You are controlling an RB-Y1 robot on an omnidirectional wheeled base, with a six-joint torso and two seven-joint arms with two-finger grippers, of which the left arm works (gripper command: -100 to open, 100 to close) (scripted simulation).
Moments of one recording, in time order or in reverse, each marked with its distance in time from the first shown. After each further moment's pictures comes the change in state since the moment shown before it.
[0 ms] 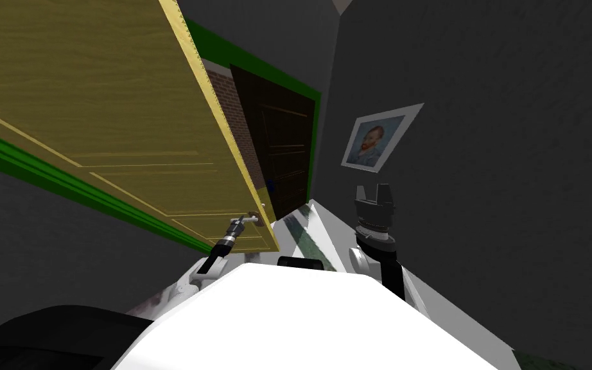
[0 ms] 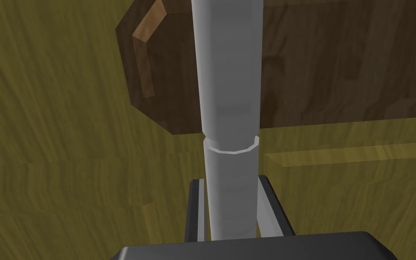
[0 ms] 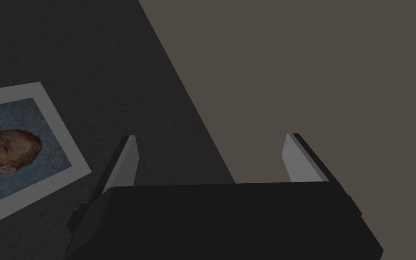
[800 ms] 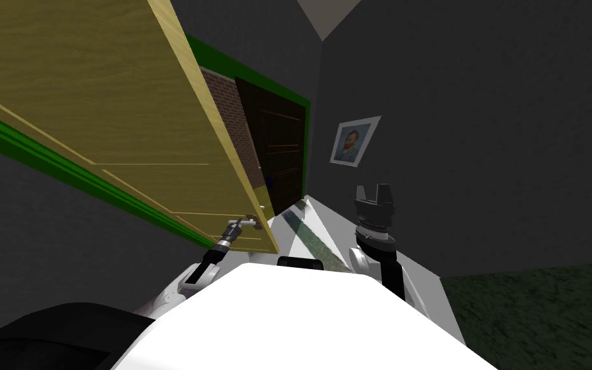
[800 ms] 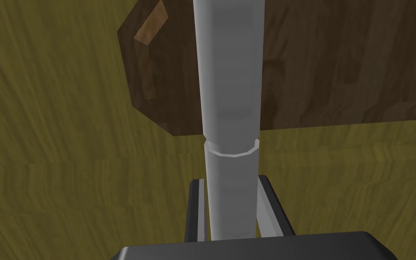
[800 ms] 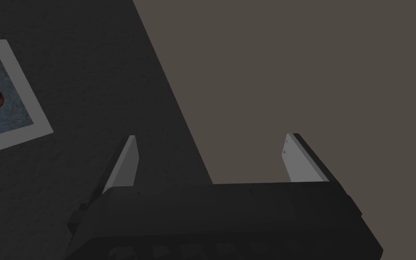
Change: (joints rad) arm 0.061 0.066 -0.029 -0.001 -0.004 -0.088 0.056
